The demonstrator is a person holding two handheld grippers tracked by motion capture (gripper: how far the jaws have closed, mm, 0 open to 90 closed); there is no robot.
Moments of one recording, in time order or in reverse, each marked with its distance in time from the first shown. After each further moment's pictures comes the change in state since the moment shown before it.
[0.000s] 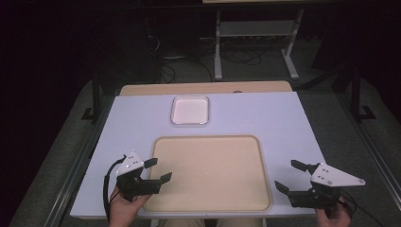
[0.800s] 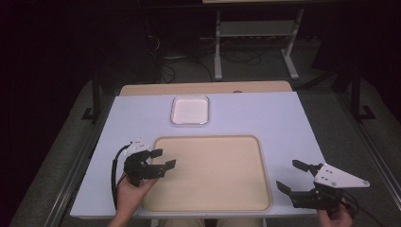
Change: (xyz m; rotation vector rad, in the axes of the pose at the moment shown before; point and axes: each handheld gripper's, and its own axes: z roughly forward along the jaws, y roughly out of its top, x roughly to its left) left arm 0.026 0.019 0.030 0.063 -0.020 -0.111; right arm 0.000 0.000 -0.005 -0.030 0.005 0.011
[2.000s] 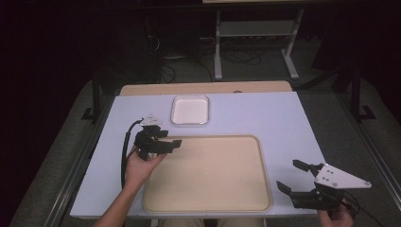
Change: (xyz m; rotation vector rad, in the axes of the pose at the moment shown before) left arm 0.023 0.057 0.038 0.094 0.061 0.037; right arm 0.001 0.002 -0.002 -0.009 -0.002 -0.007
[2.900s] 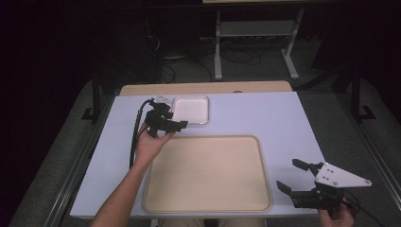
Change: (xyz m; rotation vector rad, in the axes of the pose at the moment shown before) left arm 0.018 0.056 0.035 0.041 0.067 0.031; right arm 0.000 0.004 0.000 0.005 0.015 -0.008
